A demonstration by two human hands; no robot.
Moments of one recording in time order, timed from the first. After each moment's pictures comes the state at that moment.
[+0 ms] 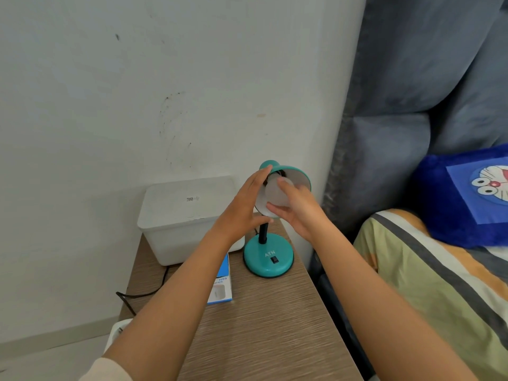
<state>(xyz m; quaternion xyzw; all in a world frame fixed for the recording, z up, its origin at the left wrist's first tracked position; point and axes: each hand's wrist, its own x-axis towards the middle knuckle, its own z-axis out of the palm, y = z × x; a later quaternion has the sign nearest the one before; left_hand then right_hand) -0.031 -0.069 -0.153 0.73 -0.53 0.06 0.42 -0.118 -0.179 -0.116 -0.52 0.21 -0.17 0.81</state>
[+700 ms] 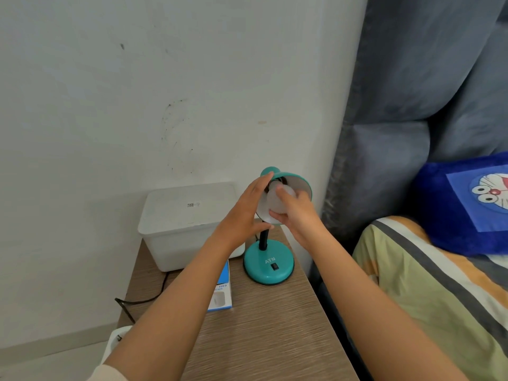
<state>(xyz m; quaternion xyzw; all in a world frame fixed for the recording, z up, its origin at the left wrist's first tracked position) -0.030 -0.071 -0.153 0.74 -0.53 0.05 0.42 -0.115 -0.174 -0.118 -0.59 0.23 -0.21 0.74</state>
